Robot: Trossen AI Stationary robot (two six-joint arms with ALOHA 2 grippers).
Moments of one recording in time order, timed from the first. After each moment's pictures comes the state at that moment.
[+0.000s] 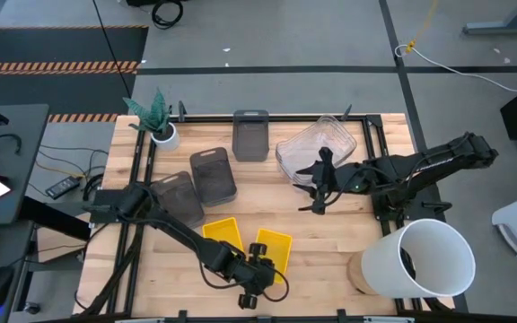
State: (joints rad) left arm -0.55 2.10 1.54 -0.35 -0.18 -0.29; right arm 0.23 1.10 0.89 -0.29 0.47 0.05
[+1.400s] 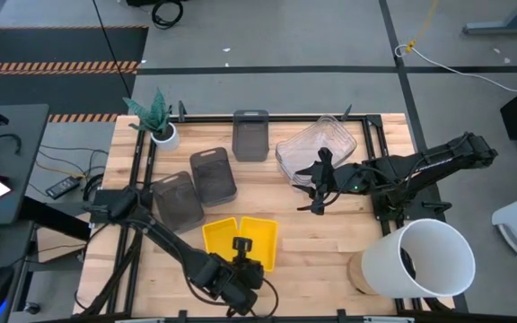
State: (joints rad) left arm -0.65 2.07 1.83 -0.95 -0.49 -0.38; right arm 0.23 1.11 0.89 -0.29 0.47 0.08
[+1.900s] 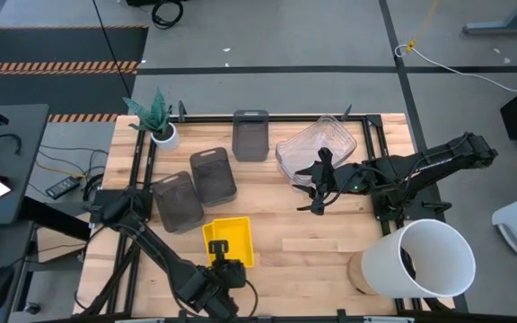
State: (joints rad) left arm -0.74 2.05 1.83 -1.18 -0.55 -0.75; right arm 0.23 1.11 0.89 -0.29 0.47 0.08
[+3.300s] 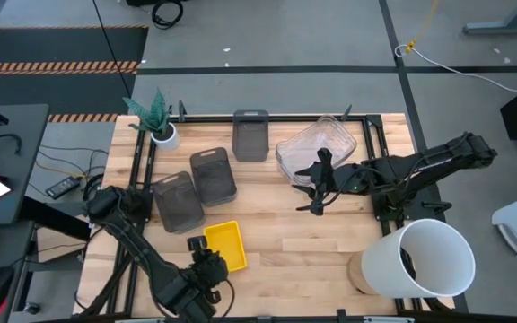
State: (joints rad) left arm -0.82 1.95 1.69 -1.29 -0.66 -0.98; right arm 0.23 1.11 0.89 -0.28 0.47 0.11
